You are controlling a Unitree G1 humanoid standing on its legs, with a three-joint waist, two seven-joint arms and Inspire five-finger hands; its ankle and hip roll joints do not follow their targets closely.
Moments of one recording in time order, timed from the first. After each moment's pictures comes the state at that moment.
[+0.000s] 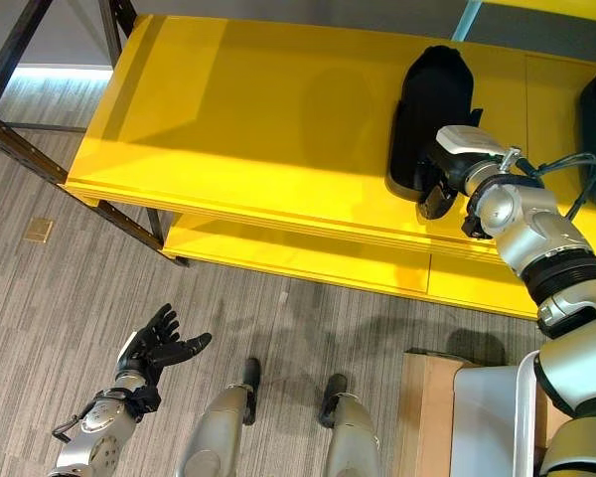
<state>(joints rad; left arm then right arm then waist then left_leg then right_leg) 0.06 0.42 -0.15 0.35 -0.62 -0.09 0.07 -1.14 -1.02 0.85 0.79 -0.16 -0.05 0.07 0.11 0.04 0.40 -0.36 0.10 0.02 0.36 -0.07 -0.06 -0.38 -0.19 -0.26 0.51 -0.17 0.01</state>
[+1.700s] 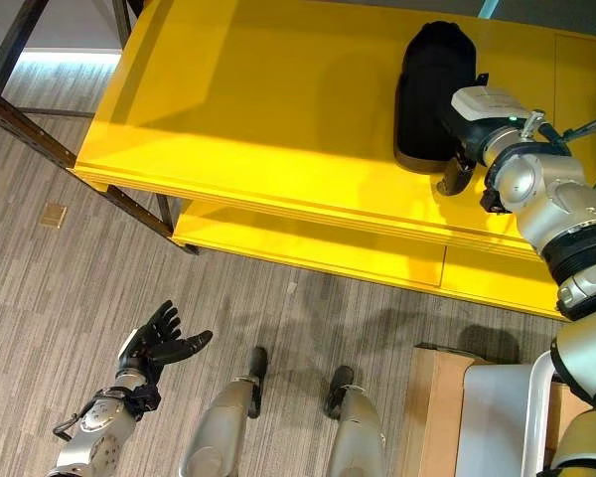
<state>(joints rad) 0.06 0.42 -0.15 0.35 -0.62 -0.11 0.05 -1.27 -1.06 0.94 0.83 -0.16 -0.06 0.04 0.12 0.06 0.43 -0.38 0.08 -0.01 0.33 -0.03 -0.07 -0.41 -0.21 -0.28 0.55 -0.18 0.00</state>
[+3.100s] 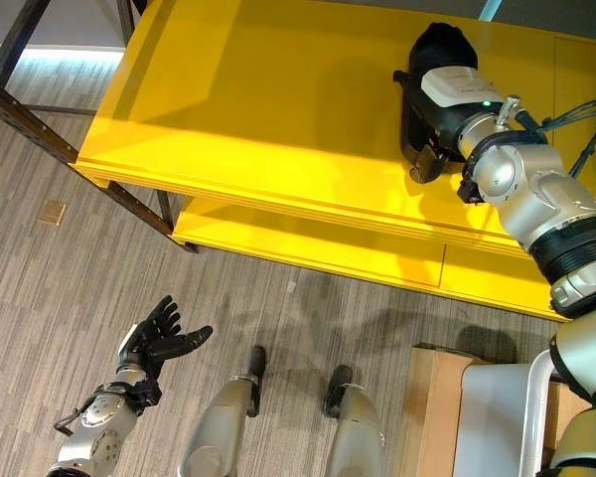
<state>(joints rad) 0.03 0.42 -0.15 0.35 -0.62 -0.11 0.06 -1.28 -1.08 0.92 0.62 -0.16 -0.06 0.01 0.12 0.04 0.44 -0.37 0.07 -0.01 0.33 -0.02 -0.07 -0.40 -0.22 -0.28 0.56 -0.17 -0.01</state>
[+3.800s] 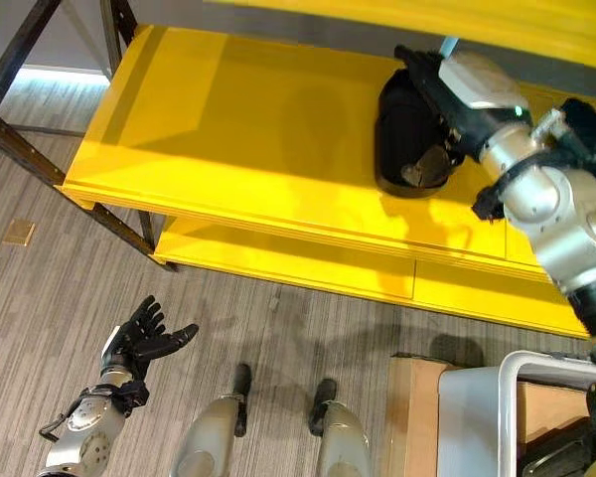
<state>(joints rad) 0.06 0.42 -0.07 0.34 -0.61 -0.11 0.05 -0.72 -1.18 0.35 0.19 -0.05 -0.09 0.01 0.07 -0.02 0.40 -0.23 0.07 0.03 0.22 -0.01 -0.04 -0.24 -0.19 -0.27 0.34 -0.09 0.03</state>
